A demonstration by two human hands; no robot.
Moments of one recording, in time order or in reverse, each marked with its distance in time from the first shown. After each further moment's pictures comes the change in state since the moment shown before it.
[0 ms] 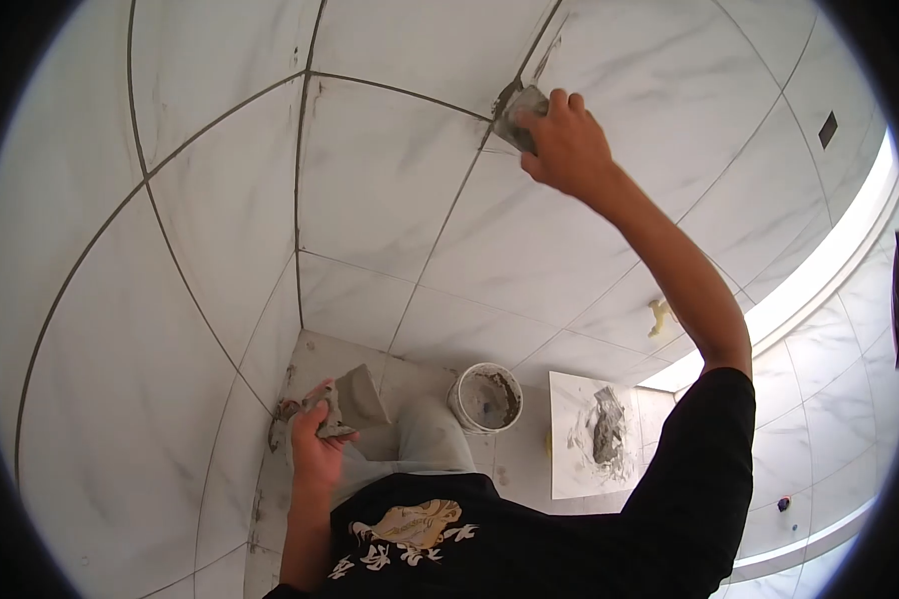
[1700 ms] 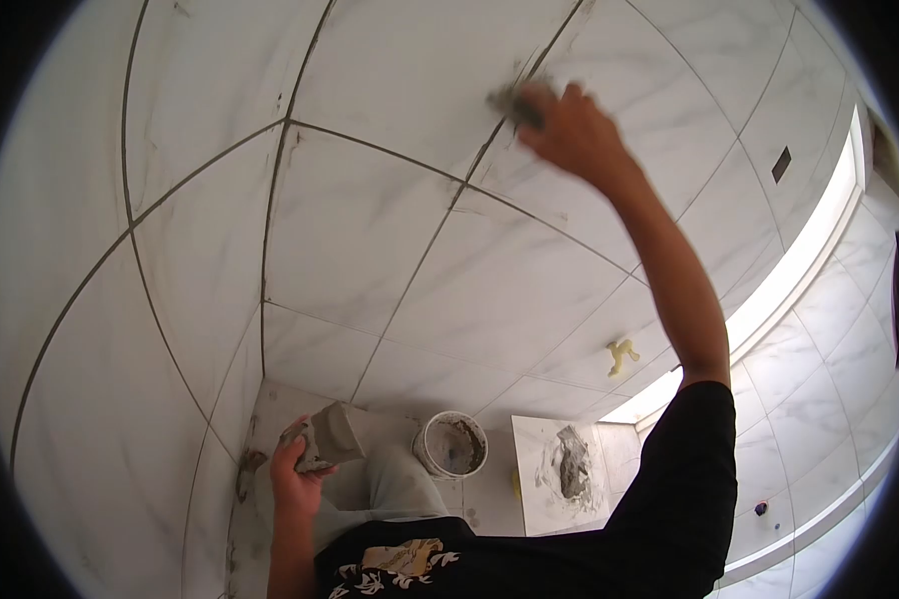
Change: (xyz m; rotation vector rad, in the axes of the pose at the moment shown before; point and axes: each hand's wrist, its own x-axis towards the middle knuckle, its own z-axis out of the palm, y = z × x) left_hand 0.039 -0.001 -0.003 -0.052 -0.056 0.001; right_hand 0.066 0.037 -0.077 -0.050 -0.058 0.228
